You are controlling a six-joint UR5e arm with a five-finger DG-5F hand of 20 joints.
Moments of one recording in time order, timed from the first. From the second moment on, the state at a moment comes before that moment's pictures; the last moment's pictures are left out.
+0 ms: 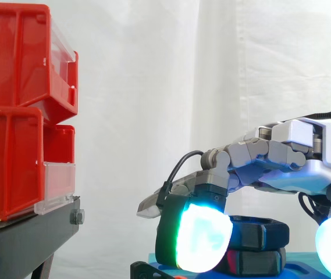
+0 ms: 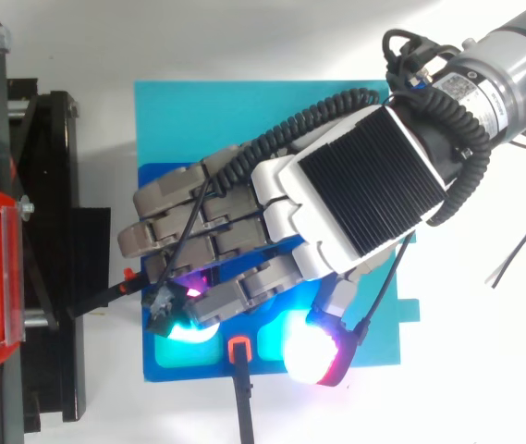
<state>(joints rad) -0.06 -2.37 -1.21 -2.43 -2.24 -1.33</state>
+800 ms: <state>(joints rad) -0.09 -2.37 -1.21 -2.41 -2.28 -1.33</state>
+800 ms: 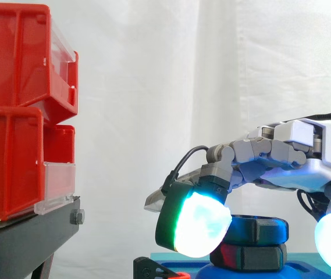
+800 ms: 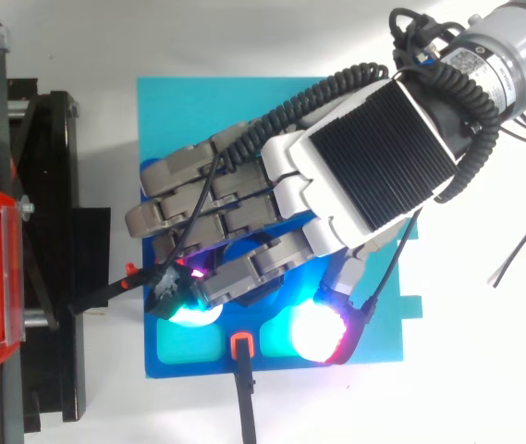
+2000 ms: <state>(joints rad) -0.10 -2.37 -1.21 -2.41 -2.28 -1.33</state>
